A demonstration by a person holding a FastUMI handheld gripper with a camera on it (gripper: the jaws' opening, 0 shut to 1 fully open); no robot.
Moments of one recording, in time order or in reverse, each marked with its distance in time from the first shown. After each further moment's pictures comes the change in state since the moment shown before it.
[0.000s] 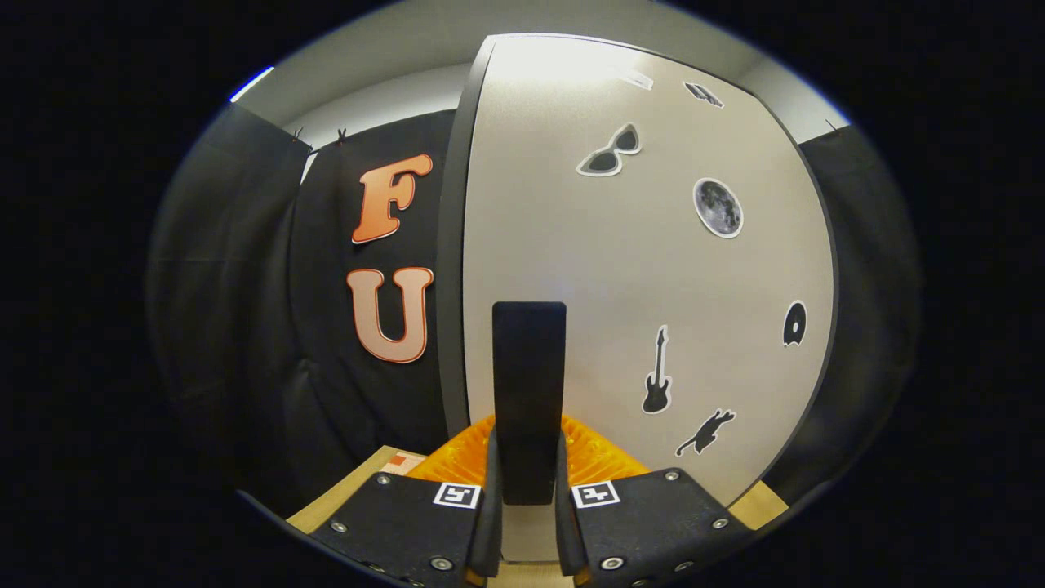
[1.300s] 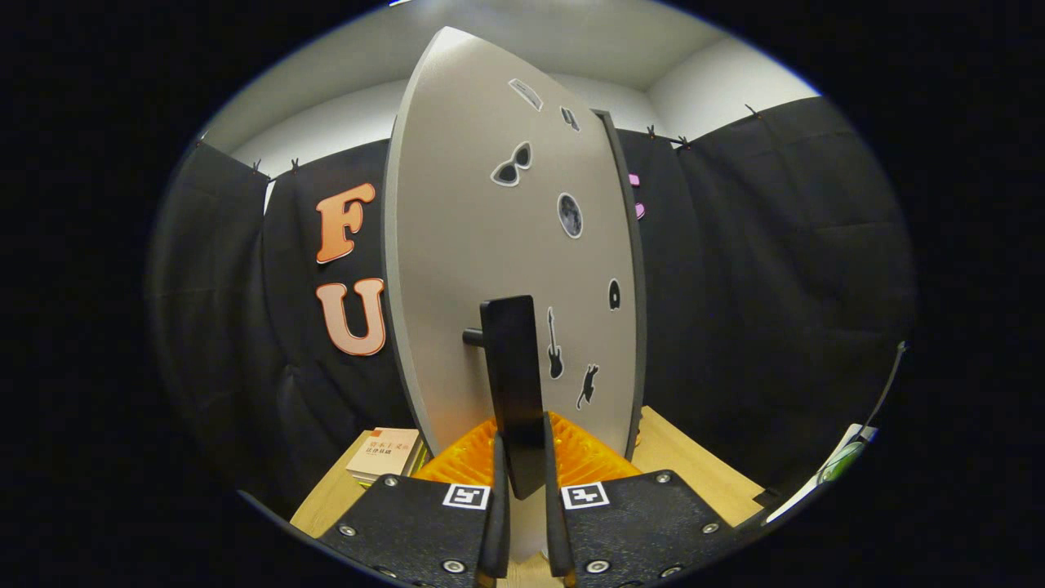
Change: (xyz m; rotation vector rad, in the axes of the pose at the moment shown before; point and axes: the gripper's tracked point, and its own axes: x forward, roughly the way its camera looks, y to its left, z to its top) arm -0.172 -0.103 -0.009 0.084 0.021 -0.195
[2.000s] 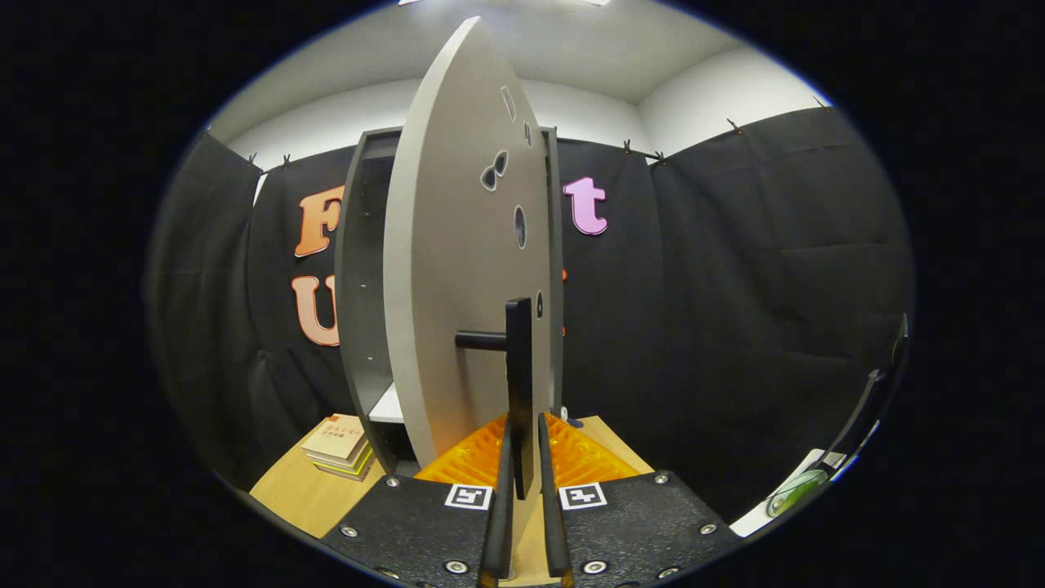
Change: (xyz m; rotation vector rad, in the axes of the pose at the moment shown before) arm -0.026 -0.109 0.006 -0.055 -0.026 -0.052
